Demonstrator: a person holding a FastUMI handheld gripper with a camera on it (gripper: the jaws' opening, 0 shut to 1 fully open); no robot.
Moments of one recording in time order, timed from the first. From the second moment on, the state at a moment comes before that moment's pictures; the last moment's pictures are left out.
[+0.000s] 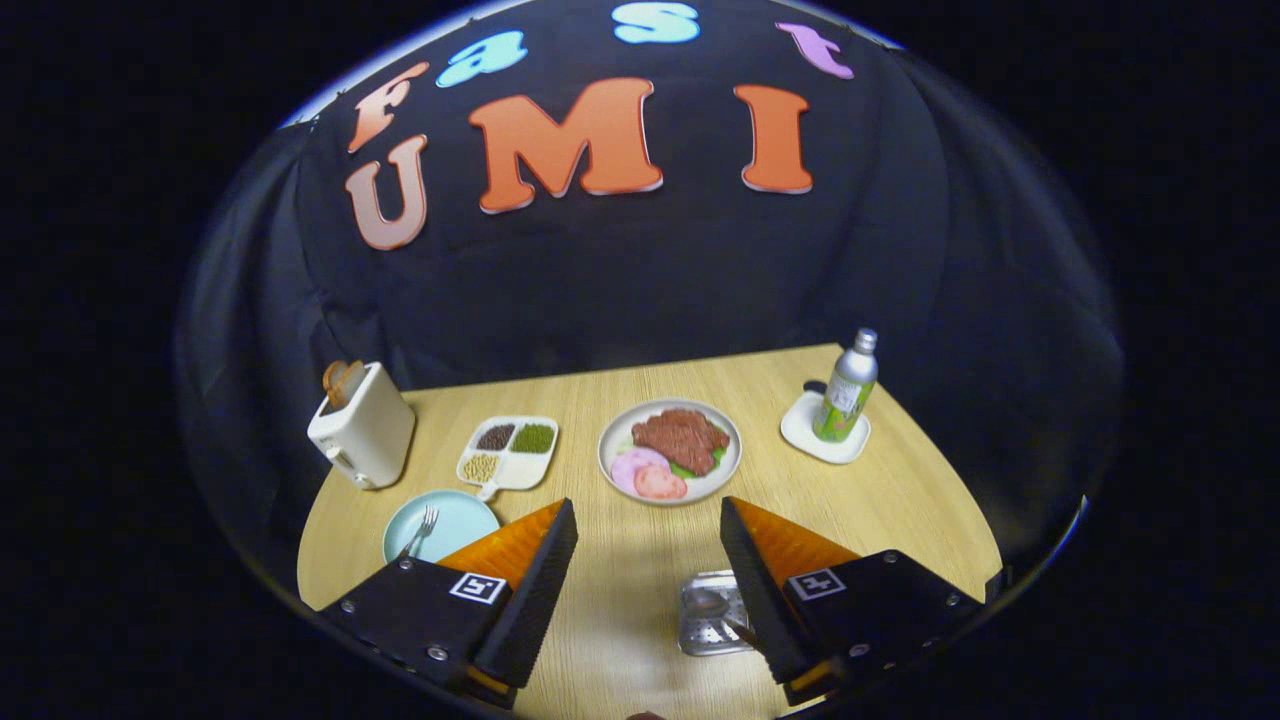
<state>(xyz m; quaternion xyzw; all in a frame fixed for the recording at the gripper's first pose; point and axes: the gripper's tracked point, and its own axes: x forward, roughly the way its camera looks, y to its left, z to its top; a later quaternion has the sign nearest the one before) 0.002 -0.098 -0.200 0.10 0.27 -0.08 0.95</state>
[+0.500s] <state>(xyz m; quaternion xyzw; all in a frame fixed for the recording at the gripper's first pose) 0.048 -0.006 -0.122 0.11 0.08 -0.03 0.99</state>
